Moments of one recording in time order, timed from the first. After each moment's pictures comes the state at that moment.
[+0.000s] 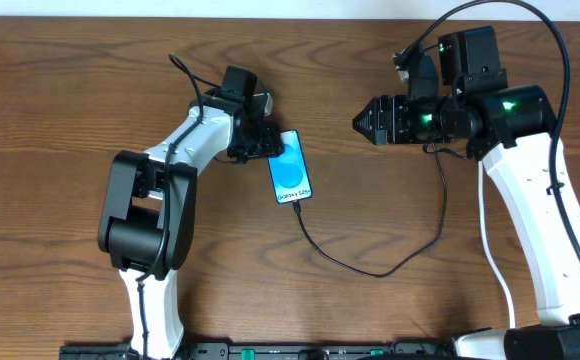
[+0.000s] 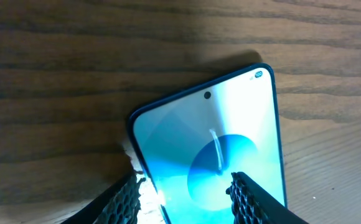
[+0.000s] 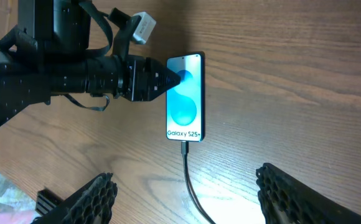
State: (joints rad) left arm -0.27 2.11 1.43 -0.61 0.35 -0.27; right arm 0.23 1.57 1.61 -1.07 -0.45 0.22
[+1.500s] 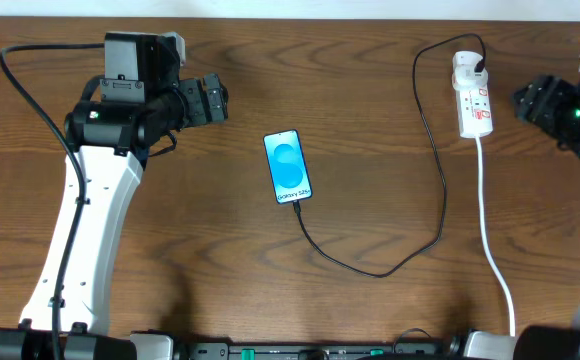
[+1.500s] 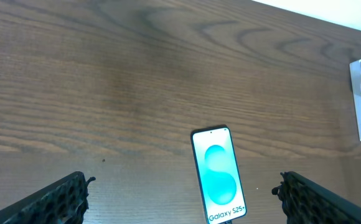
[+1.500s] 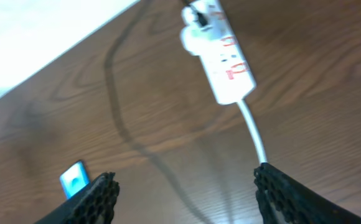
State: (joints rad) left arm -0.09 1.50 1.46 -0.82 0.20 -0.27; right arm -0.36 1.53 1.62 -1.04 -0.33 0.20
